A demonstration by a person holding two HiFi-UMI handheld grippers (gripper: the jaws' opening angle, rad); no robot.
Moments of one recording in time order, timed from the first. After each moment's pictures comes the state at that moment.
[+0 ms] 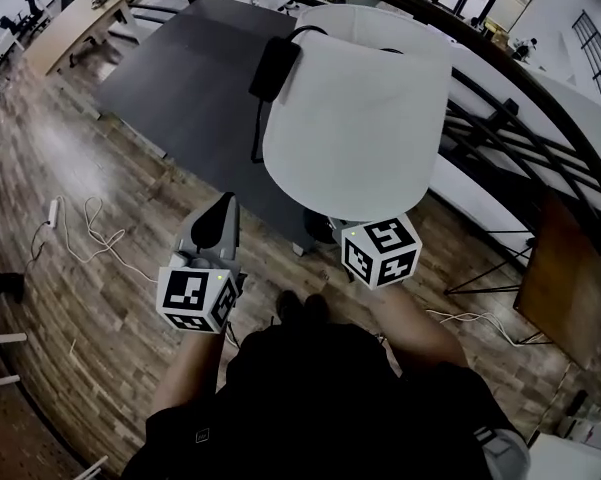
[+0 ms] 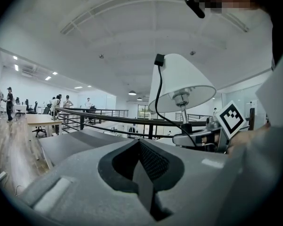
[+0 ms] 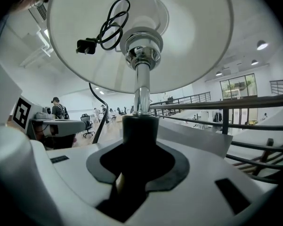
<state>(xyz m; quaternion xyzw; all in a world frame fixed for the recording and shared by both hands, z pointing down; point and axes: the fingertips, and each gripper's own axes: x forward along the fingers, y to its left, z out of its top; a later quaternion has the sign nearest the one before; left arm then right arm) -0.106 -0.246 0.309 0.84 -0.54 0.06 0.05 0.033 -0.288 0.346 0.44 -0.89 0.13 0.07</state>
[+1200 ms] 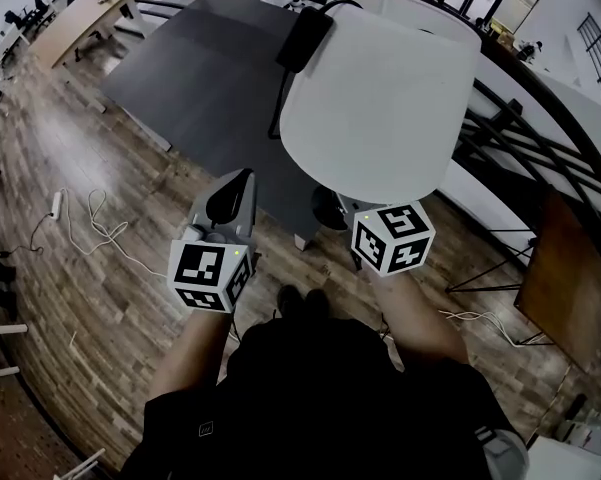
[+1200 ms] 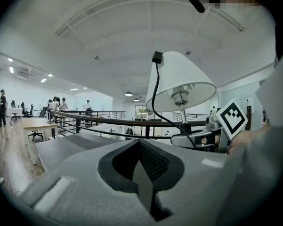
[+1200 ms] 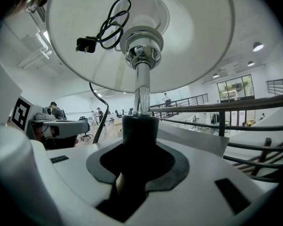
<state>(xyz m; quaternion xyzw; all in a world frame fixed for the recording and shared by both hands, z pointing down) -0.077 -0.259 0.295 0.85 -0.52 0.07 0.04 0.050 -0.293 0.332 0.46 -0.88 0.13 0.05</state>
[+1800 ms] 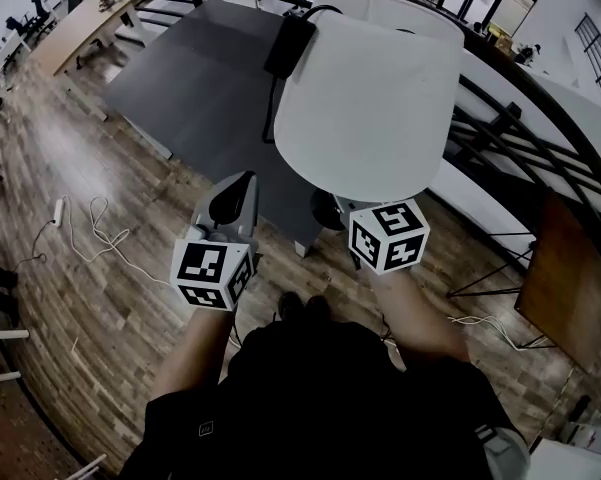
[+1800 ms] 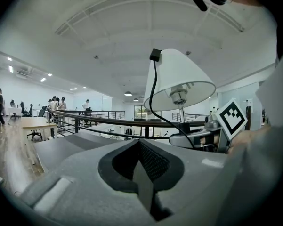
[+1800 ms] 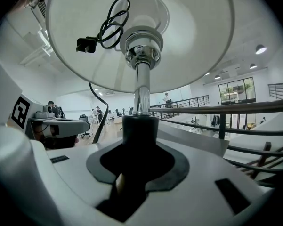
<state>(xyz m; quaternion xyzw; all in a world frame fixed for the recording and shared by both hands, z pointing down) -0.072 -0.263 0.295 0.85 -0.52 0.07 0.04 0.050 -0.299 0.329 0.45 -0.88 0.12 0.06</state>
